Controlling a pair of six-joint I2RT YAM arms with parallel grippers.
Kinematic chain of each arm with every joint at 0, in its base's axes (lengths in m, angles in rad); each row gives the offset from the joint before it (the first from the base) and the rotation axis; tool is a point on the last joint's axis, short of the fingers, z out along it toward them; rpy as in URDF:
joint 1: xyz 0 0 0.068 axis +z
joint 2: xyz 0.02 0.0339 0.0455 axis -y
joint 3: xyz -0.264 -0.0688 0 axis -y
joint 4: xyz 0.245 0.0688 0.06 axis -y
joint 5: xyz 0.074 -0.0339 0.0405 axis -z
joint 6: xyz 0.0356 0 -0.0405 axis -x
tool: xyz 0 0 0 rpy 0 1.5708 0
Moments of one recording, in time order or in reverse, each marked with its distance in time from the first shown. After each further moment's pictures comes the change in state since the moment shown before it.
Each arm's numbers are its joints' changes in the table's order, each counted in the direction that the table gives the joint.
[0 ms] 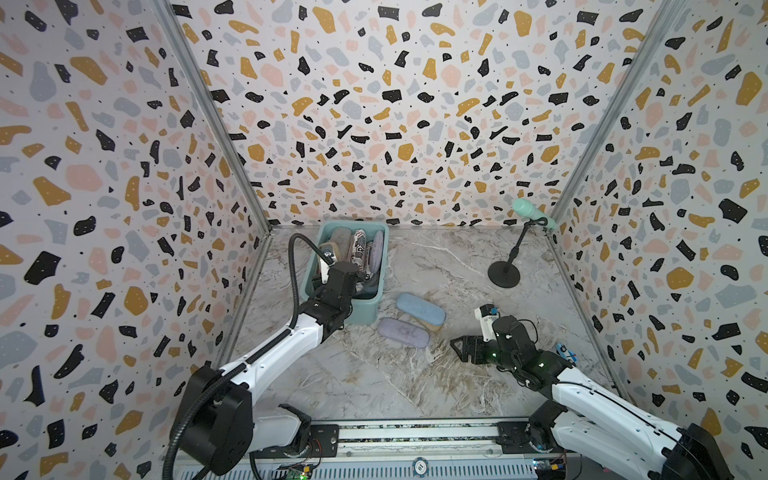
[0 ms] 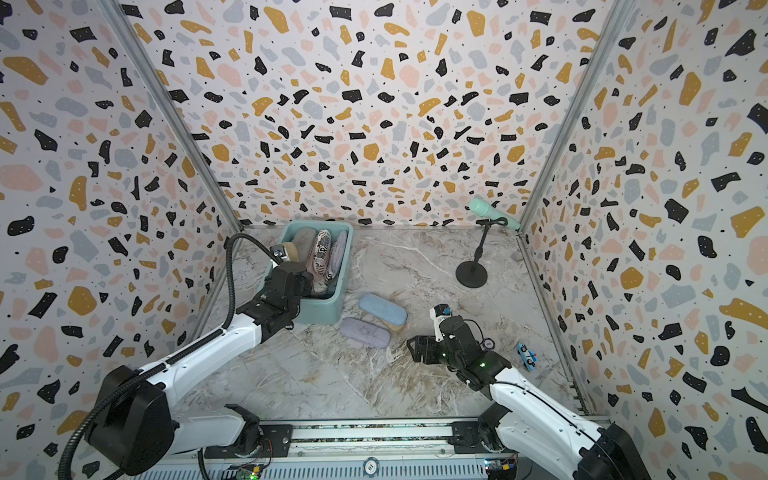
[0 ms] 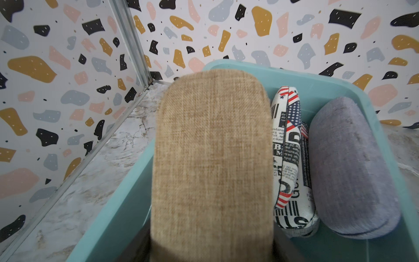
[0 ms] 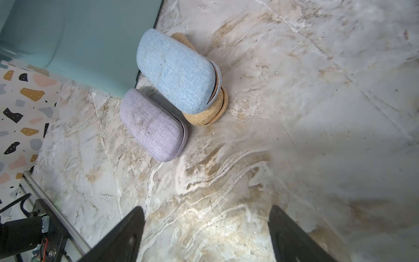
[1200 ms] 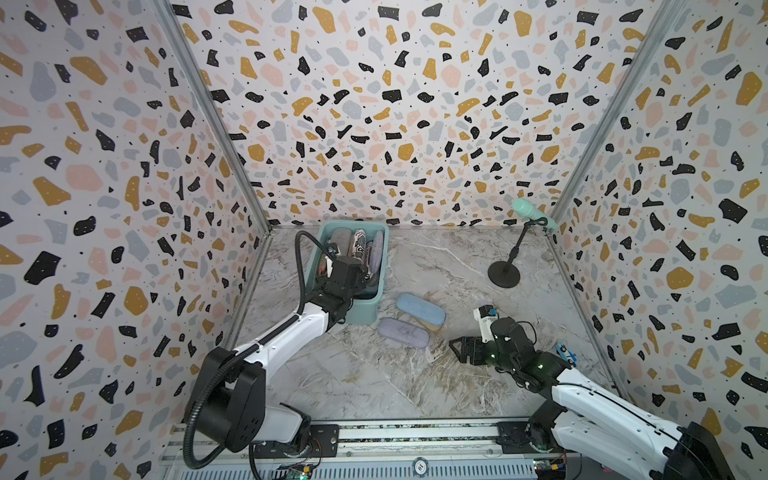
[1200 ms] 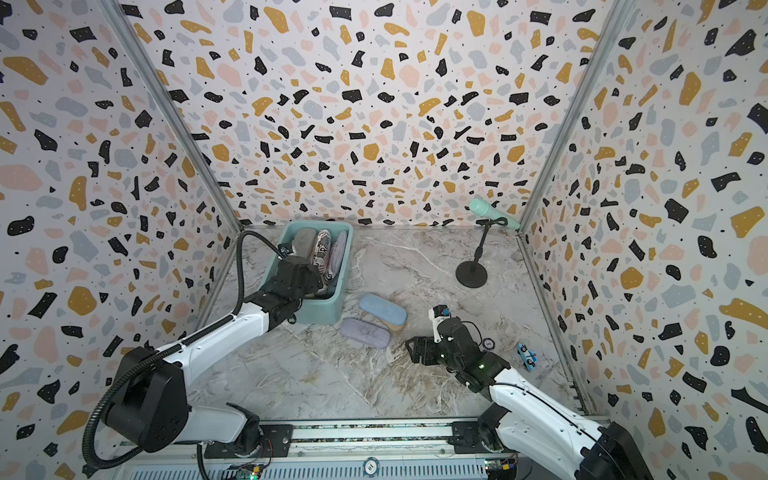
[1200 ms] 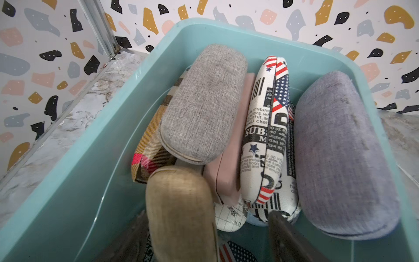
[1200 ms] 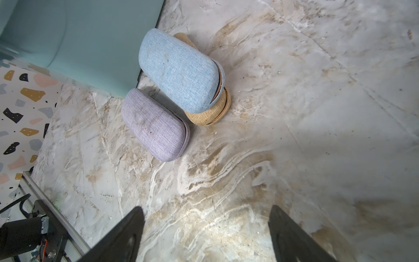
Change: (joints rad) left arm 0.032 -0.083 0.085 -0.063 0.170 0.063; right arm 0.024 0.007 -0.004 0.004 0.027 -0.016
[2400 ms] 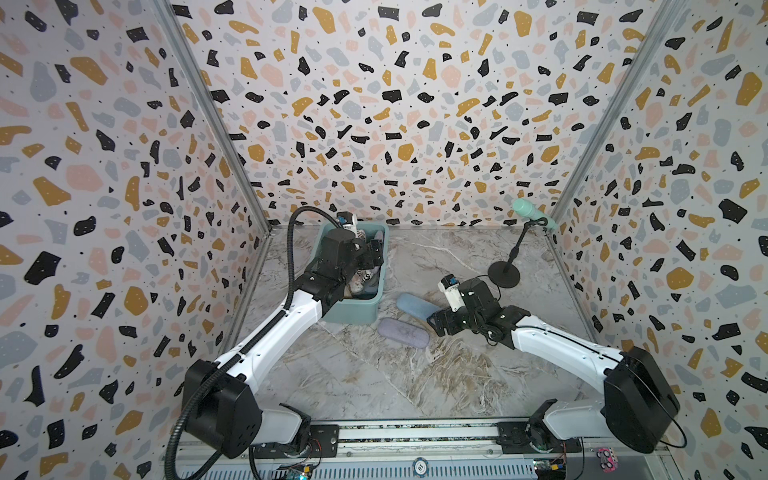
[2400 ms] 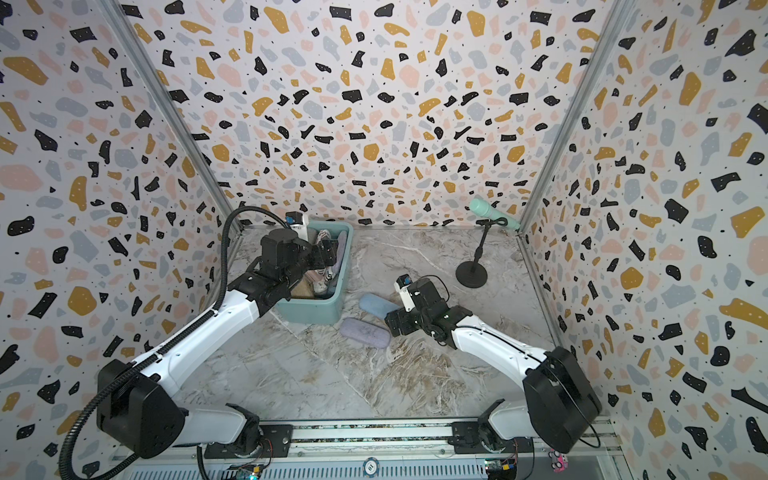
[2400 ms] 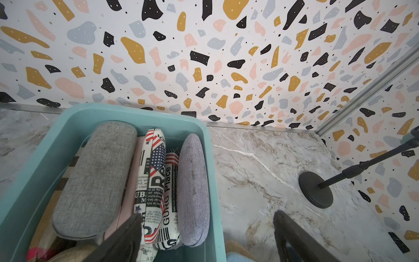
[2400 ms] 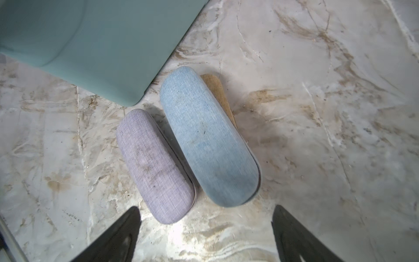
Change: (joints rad) left arm 0.001 0.030 0.213 0.009 0.369 -0.113; right arm -0.005 -0.531 0.451 -0.022 -0.010 0.402
